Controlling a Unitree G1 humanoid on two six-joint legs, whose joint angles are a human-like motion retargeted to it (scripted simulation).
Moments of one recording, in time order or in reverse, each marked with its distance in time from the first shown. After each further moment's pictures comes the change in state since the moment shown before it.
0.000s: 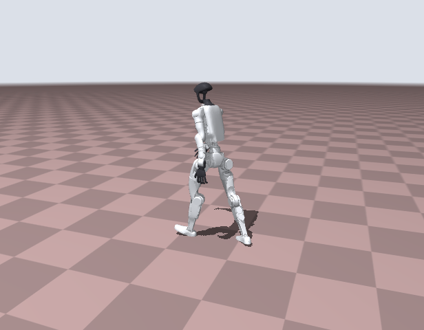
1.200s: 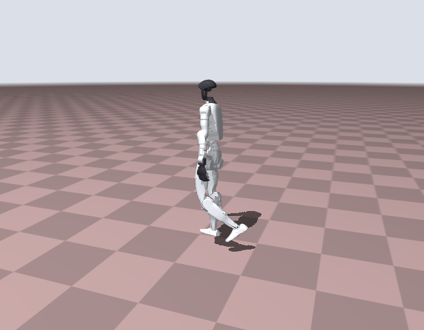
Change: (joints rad) left arm -0.127 0.082 -0.174 0.115 0.415 0.052 -0.072; right arm 0.382 0.082 -0.098 0.078 0.148 0.038 0.175; waist -0.285 -0.070 -0.075; left_leg 0.298 -0.048 -0.356 0.981 -0.131 0.158; right_leg -0.278 -0.041 0.075 -0.142 0.218 0.030
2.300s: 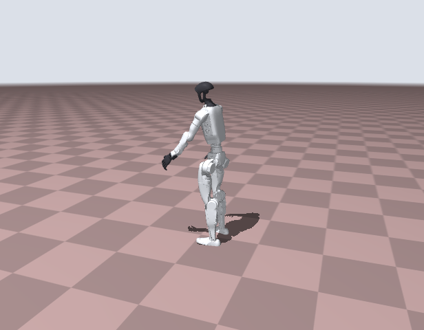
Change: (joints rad) left arm -0.575 0.090 -0.143 -0.191 -0.189 -0.095 0.205; right arm -0.022 0.093 0.049 -0.022 -0.031 -0.059 -0.040; waist 0.045 -0.021 0.013; left_leg 0.007 -0.027 -0.003 -0.953 0.102 -0.121; right_leg -0.119 0.129 0.093 0.243 -0.097 -0.089
